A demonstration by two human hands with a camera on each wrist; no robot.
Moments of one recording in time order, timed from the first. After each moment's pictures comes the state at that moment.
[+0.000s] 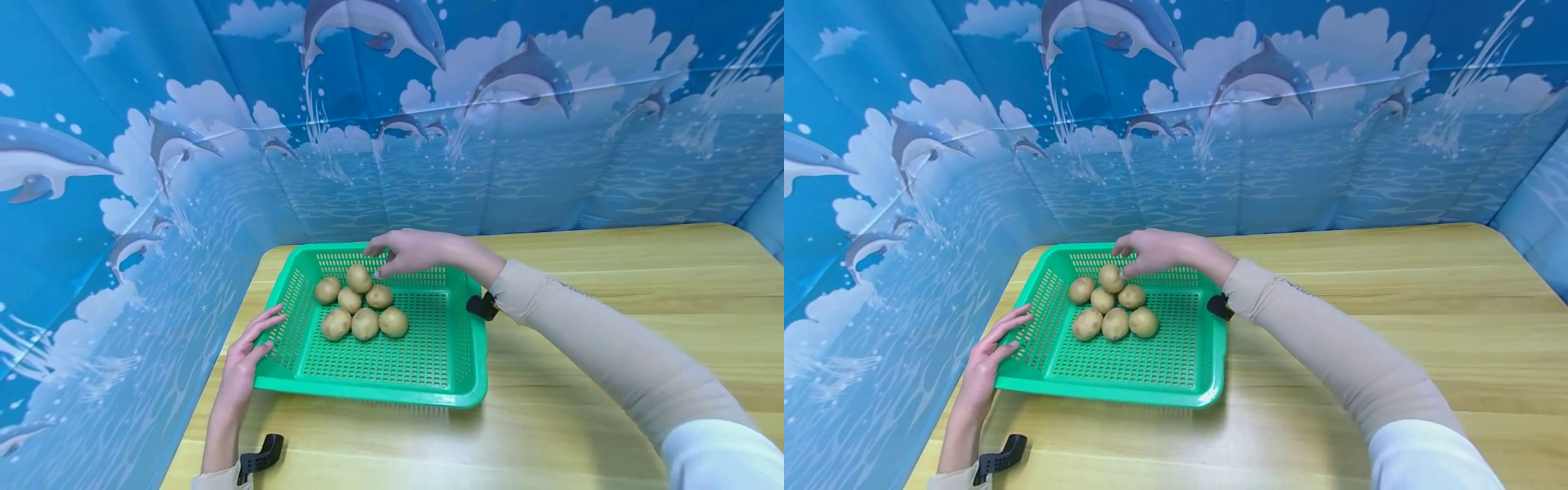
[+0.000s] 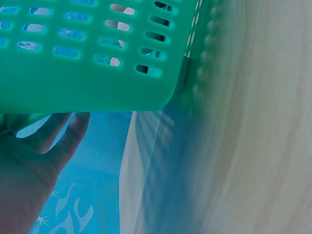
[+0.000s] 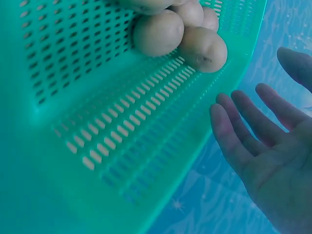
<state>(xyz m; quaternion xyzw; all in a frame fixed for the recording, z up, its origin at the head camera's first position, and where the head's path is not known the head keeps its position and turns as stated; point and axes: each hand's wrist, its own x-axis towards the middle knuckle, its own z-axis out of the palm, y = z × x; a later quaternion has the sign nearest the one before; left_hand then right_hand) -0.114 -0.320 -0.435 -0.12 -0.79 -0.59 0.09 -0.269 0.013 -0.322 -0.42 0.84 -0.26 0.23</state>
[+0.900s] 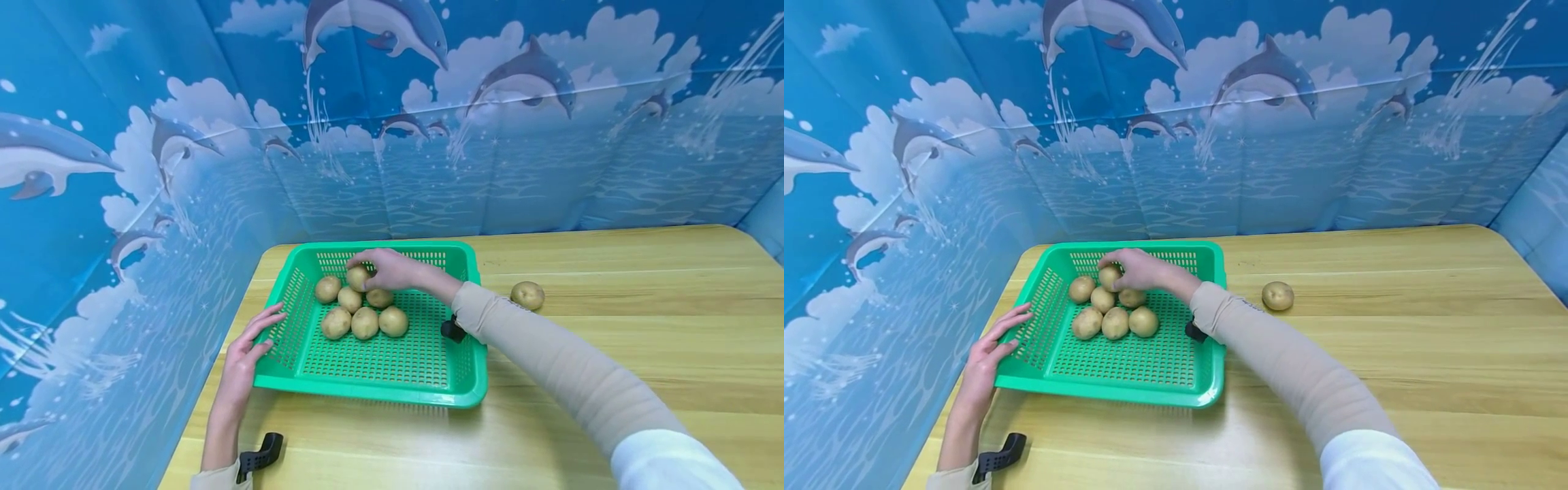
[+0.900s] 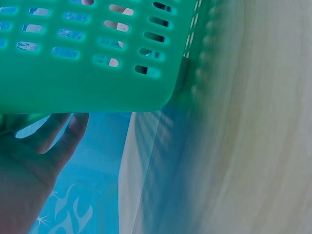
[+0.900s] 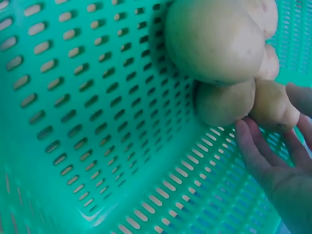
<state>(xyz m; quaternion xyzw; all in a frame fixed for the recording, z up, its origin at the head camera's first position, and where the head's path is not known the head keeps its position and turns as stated) -0.115 -0.321 -0.434 -0.12 -0.80 -0.58 0.09 -0.280 -0.029 -0.387 -0.39 0.84 -0.33 0.17</state>
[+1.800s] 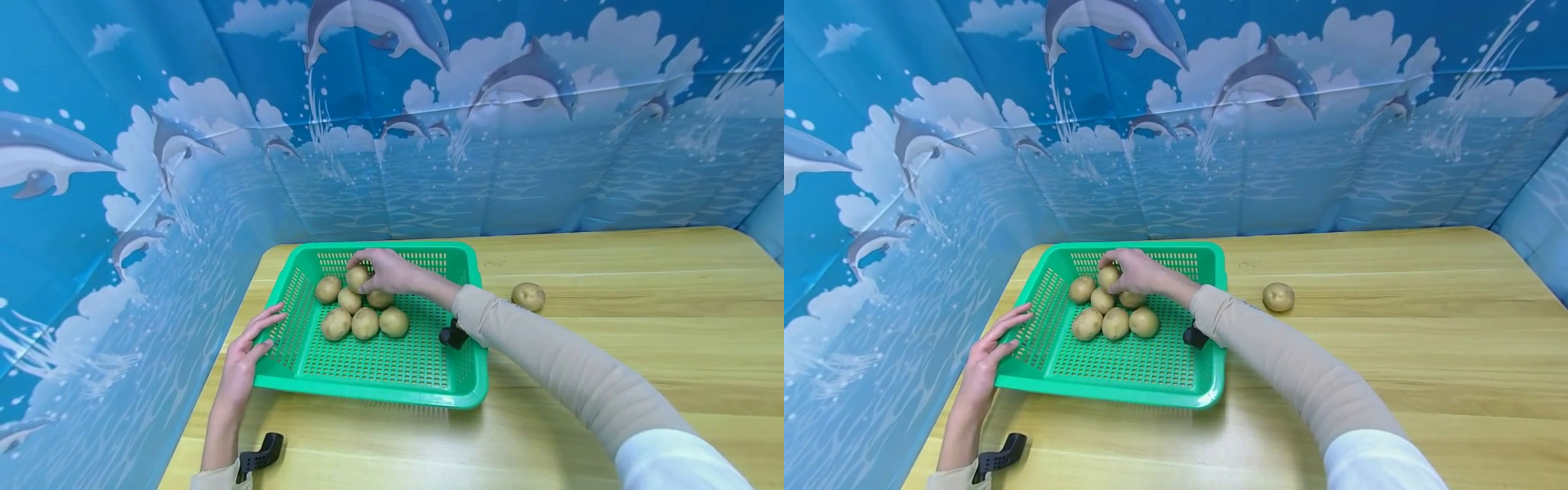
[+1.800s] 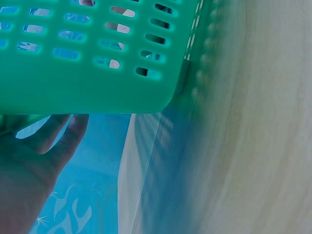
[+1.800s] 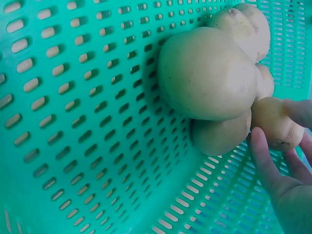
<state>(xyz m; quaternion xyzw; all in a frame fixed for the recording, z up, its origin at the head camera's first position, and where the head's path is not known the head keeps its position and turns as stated) -0.114 -0.320 -0.434 -0.12 -0.79 -0.59 0.09 -0.273 -0.037 -0.392 -0.35 0.85 -0.36 0.13</state>
